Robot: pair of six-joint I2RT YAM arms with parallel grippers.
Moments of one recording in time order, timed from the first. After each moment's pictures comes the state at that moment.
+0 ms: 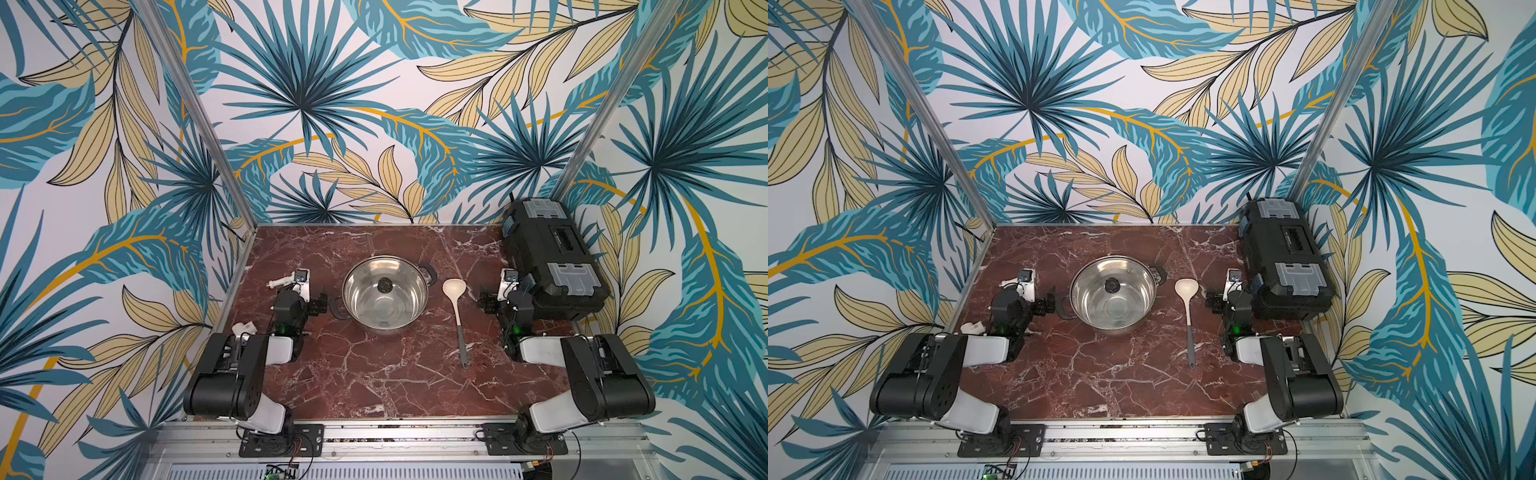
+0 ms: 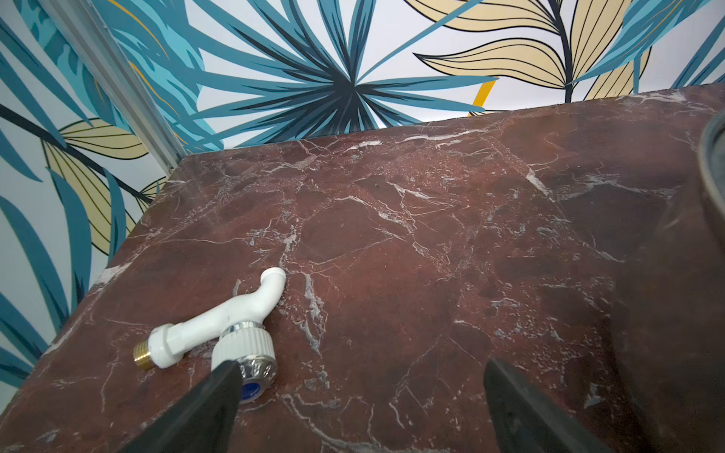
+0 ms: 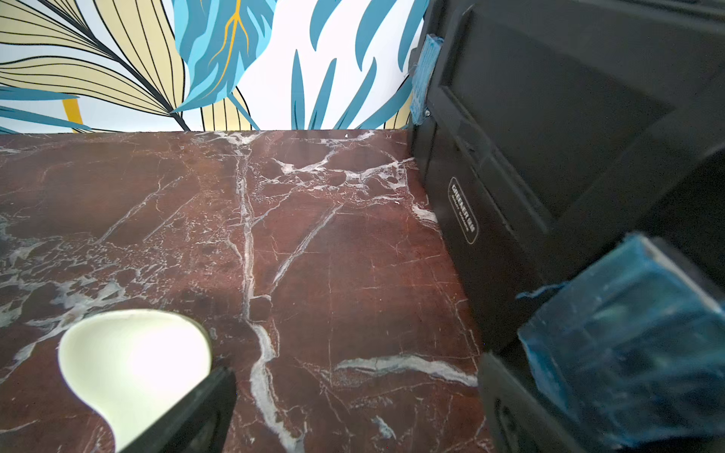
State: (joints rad) left arm -0.04 1.52 0.39 0.81 -0.02 0.07; right arm 0.05 1.51 0.40 0.80 0.21 0.03
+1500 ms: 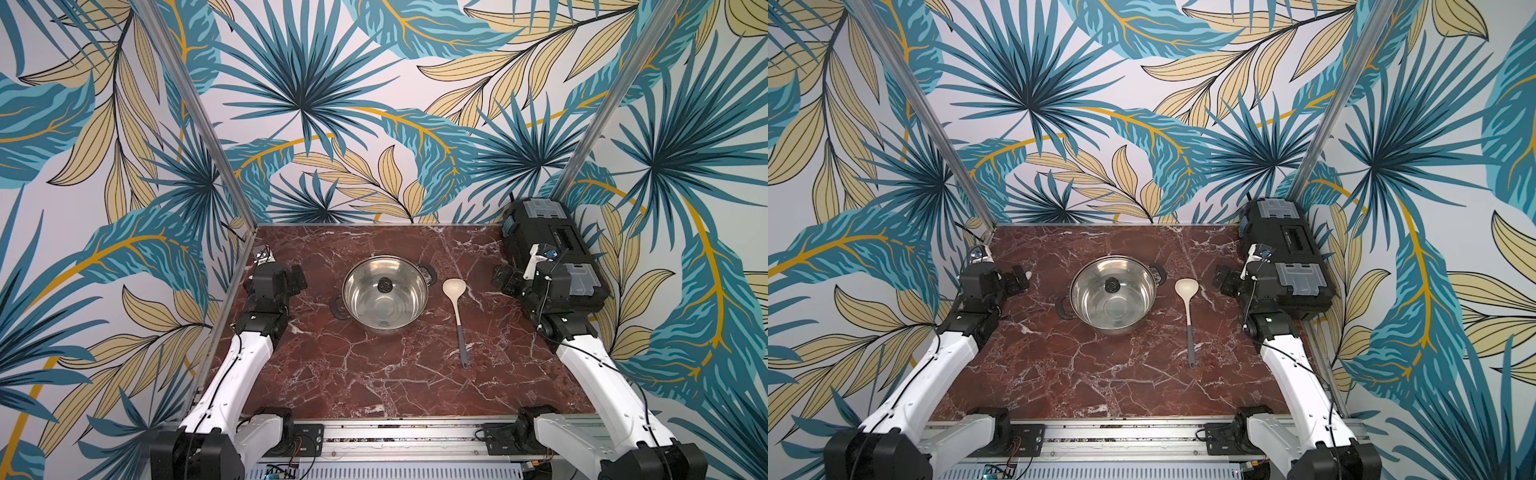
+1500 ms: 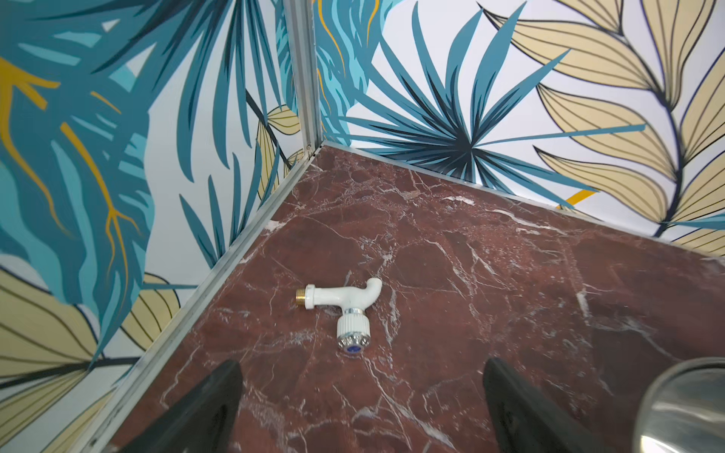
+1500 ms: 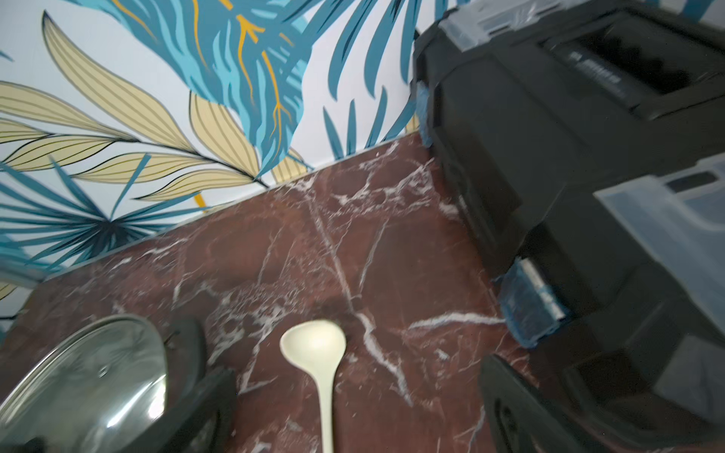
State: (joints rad) left arm -0.03 1.03 0.81 -0.22 -0.31 -0.31; right arm 0.06 1.01 0.86 -0.31 0.05 0.41
